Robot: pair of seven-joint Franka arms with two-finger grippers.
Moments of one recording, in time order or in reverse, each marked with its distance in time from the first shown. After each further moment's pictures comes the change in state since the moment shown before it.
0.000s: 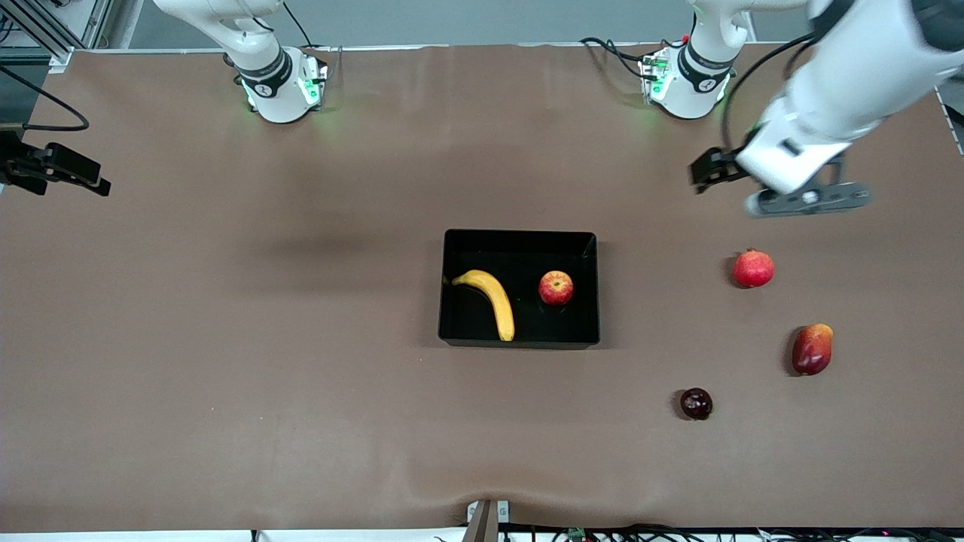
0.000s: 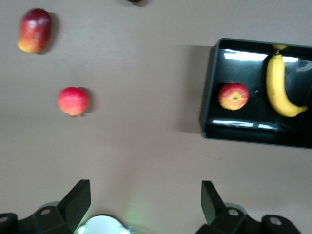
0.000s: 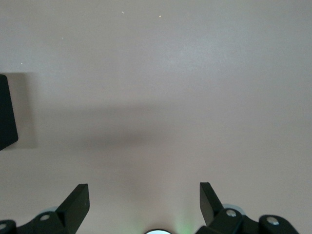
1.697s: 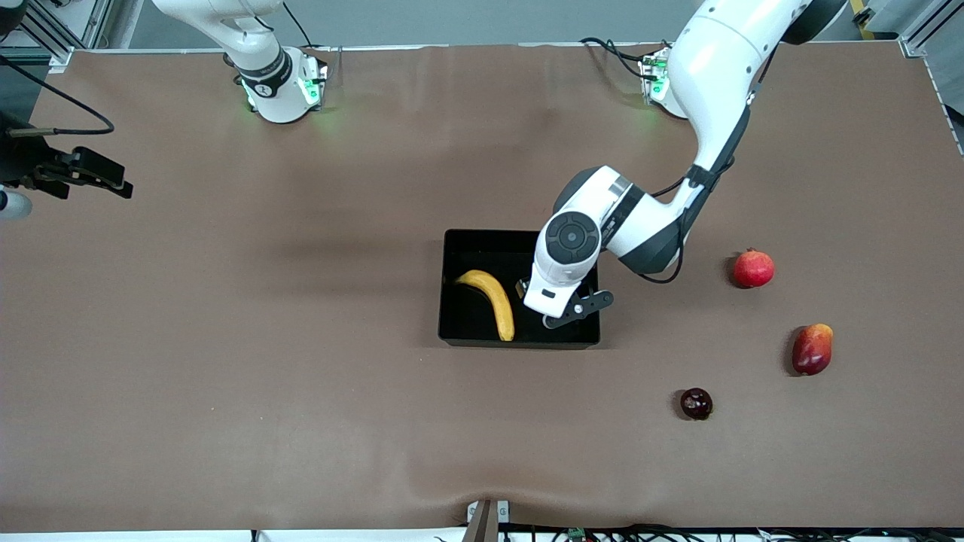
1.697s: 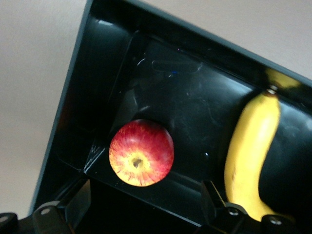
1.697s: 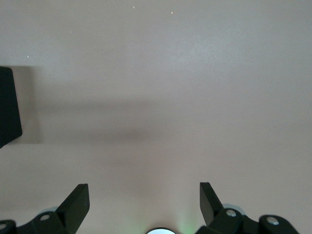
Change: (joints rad) left arm -0.292 0.599 -0.004 0.075 0.163 0.467 -0.675; right arm 0.044 0.016 0.007 -0.002 0.001 -0.001 0.020
